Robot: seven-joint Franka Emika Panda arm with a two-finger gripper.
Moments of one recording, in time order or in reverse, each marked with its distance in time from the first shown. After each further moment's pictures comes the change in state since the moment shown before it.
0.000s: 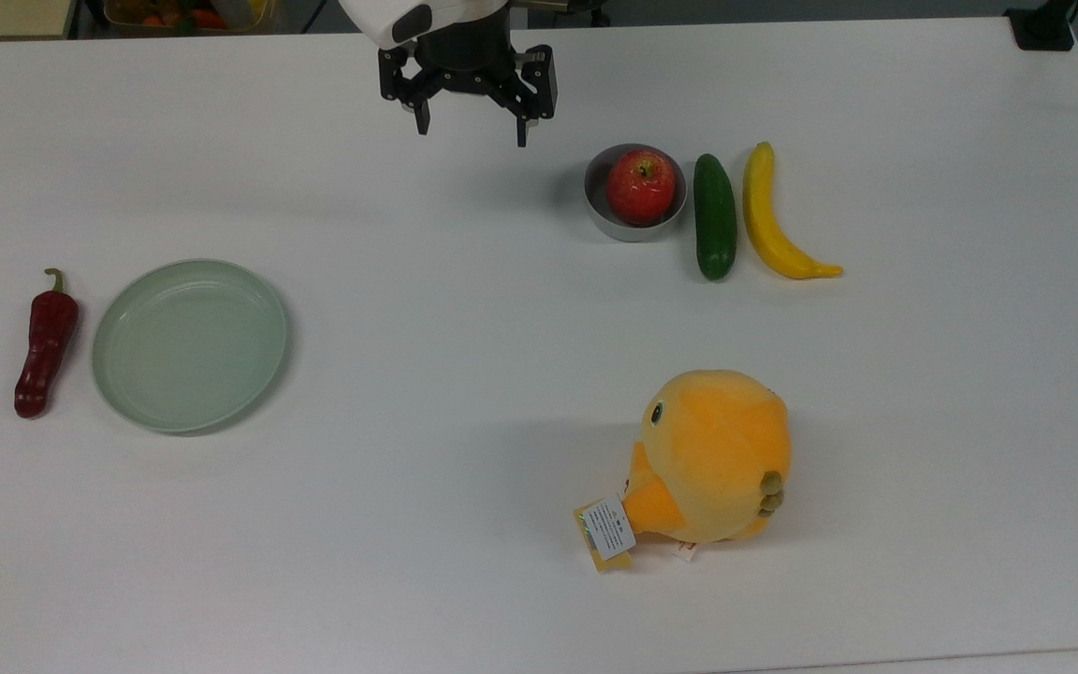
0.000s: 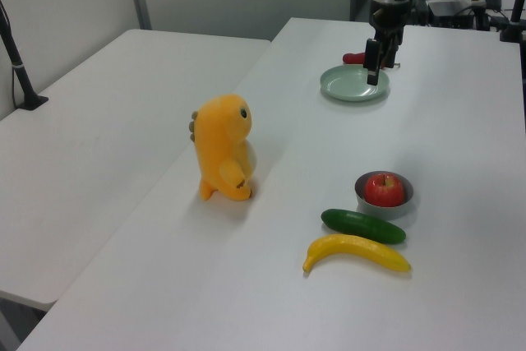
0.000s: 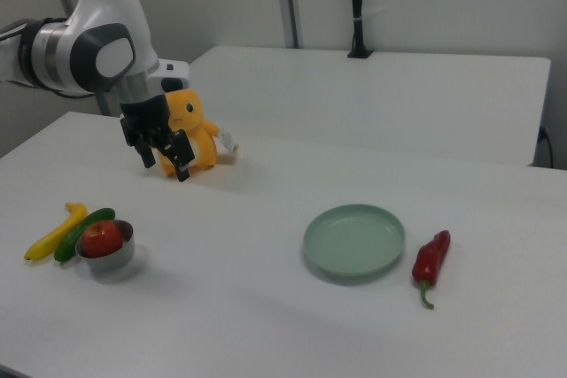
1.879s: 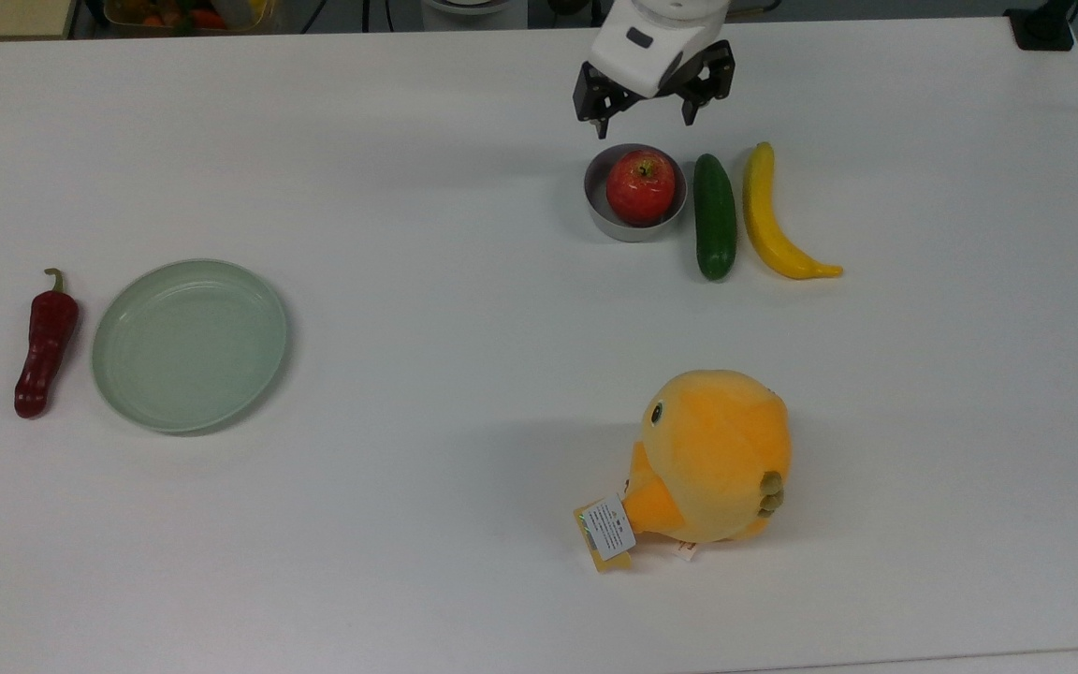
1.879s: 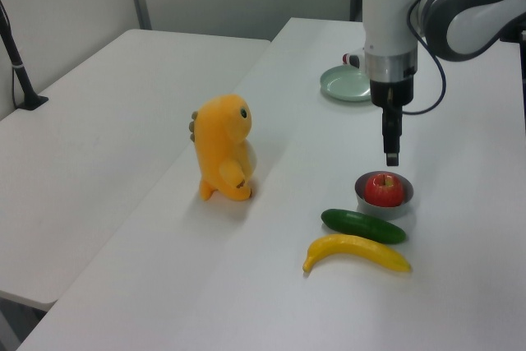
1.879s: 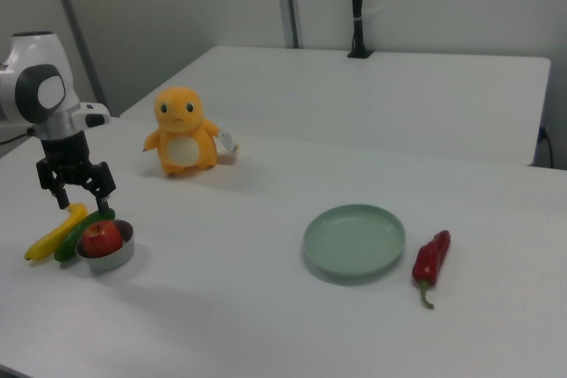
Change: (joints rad) arm 0.052 0.070 0.276 -0.081 -0.004 0.000 -0.010
